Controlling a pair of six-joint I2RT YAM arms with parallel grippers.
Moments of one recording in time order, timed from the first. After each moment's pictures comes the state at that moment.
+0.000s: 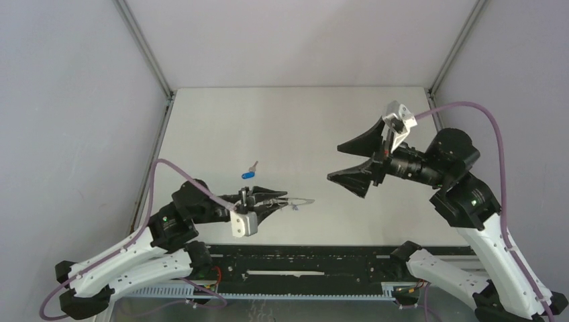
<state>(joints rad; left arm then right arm) -1.03 0.61 0.76 -0.14 0.44 0.72 0.60 0.87 1.30 -0.48 -0.60 0.26</state>
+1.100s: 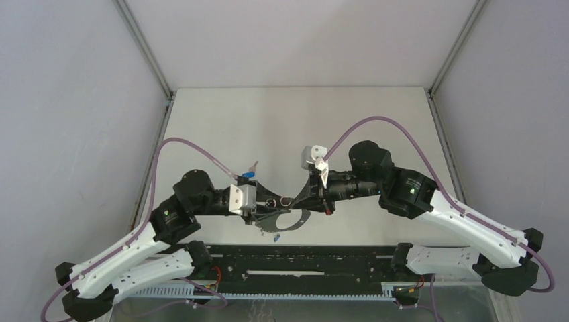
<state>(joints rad) -0.96 0.67 0.82 -0.16 0.60 0.20 1.05 1.06 1.23 -0.49 -0.54 -0.01</state>
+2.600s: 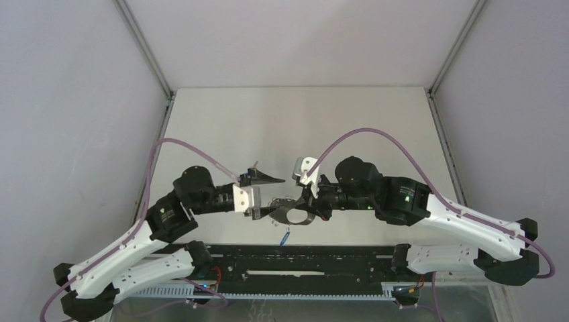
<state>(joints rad) -0.96 0.70 0.88 -0.28 0.47 0.44 1.20 1.07 1.23 -0.61 -0.13 -0.04</state>
